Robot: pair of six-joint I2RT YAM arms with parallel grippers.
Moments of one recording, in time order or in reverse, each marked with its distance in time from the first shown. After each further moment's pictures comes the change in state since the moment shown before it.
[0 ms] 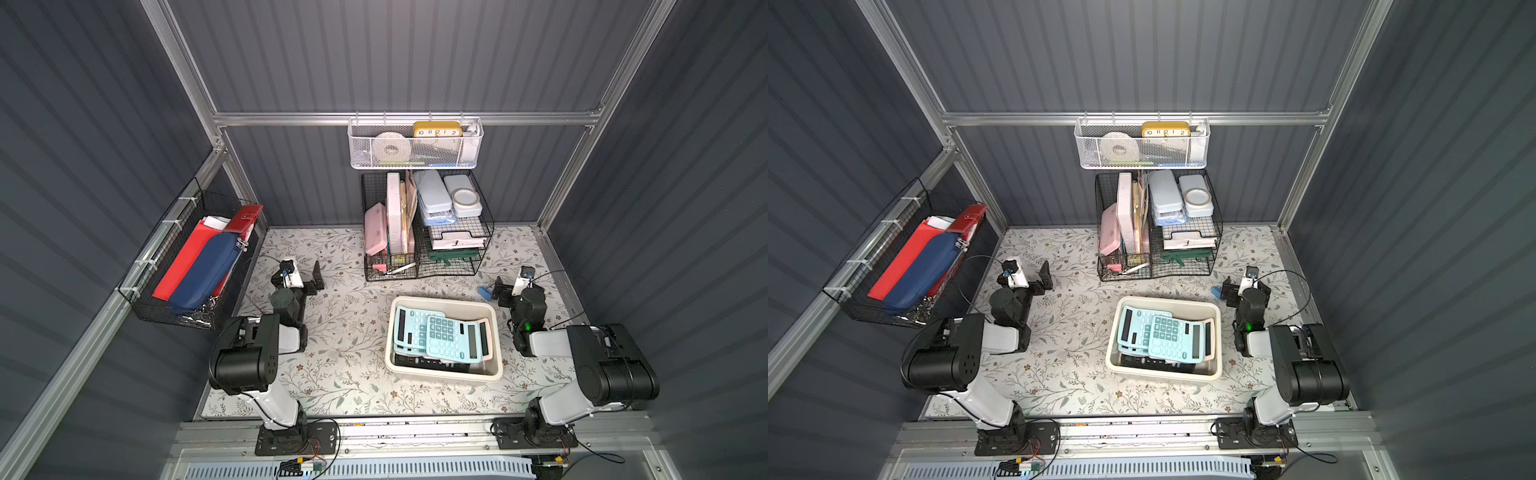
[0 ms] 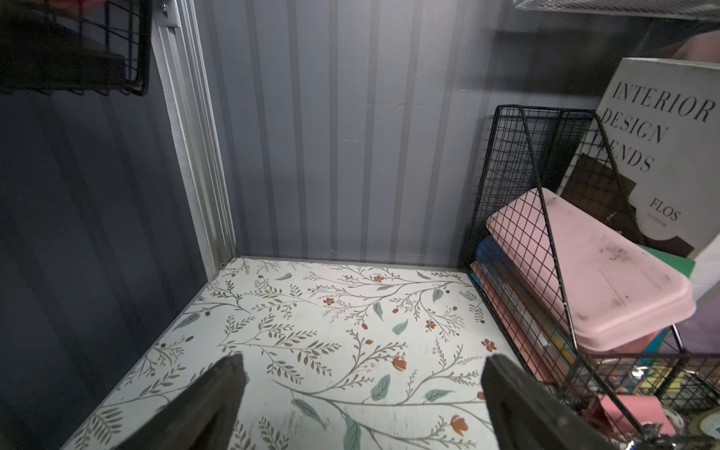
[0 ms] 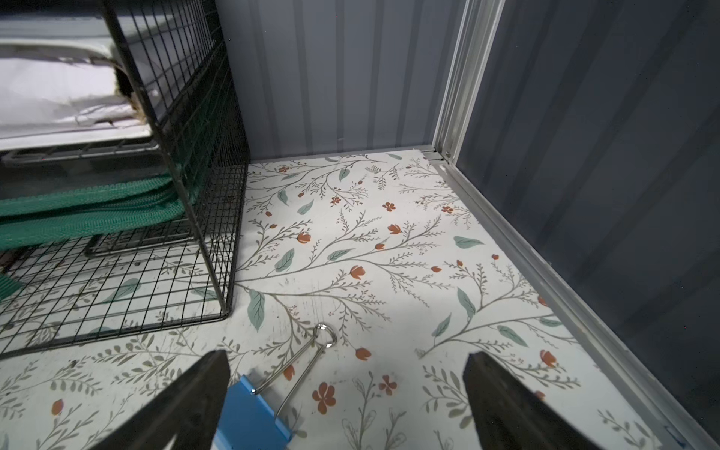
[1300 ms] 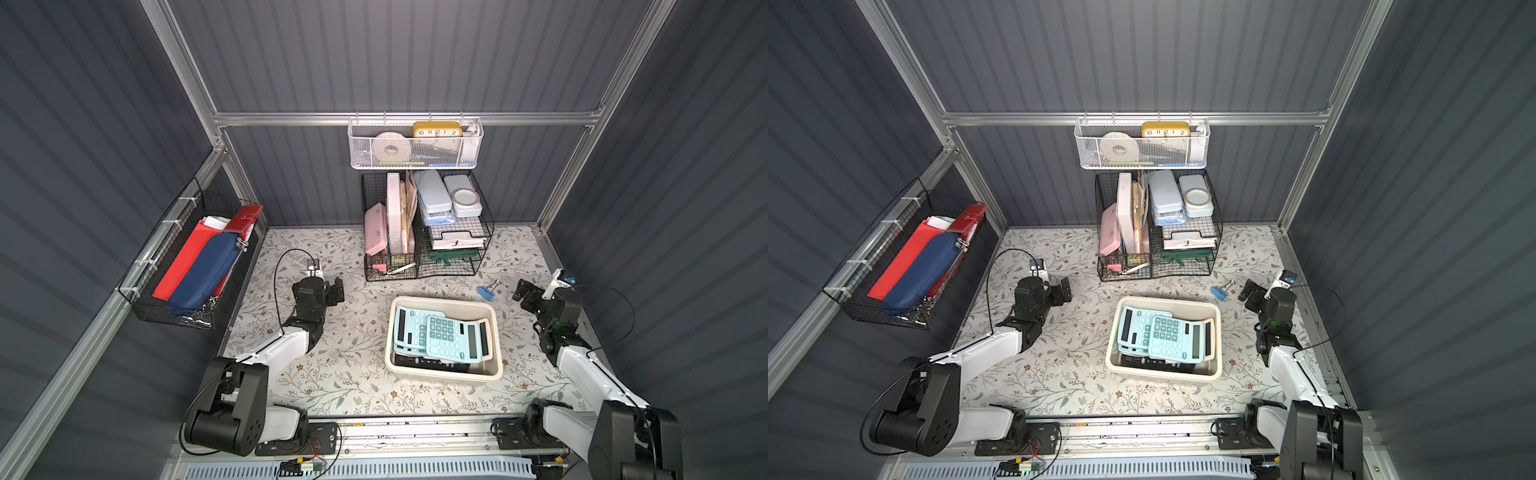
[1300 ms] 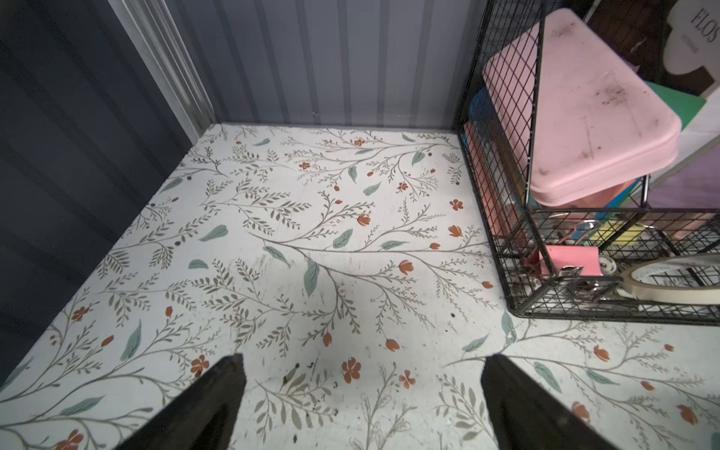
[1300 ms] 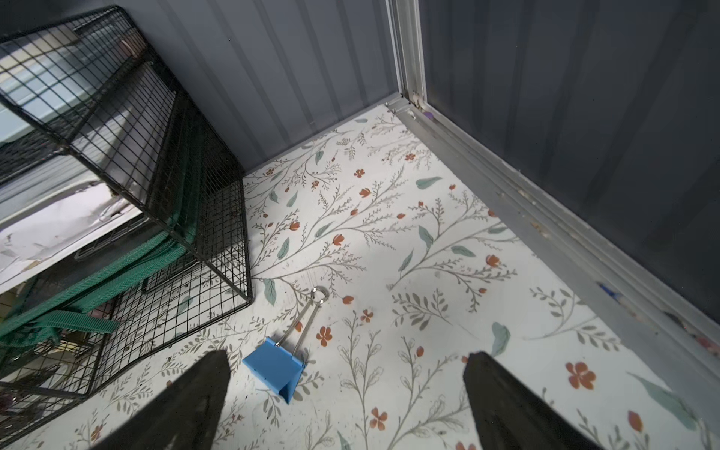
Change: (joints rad) left arm -0.257 -0.344 0.045 -0.831 -0.318 -0.039; right arm -0.173 -0.456 0.045 -0.613 -0.156 0.285
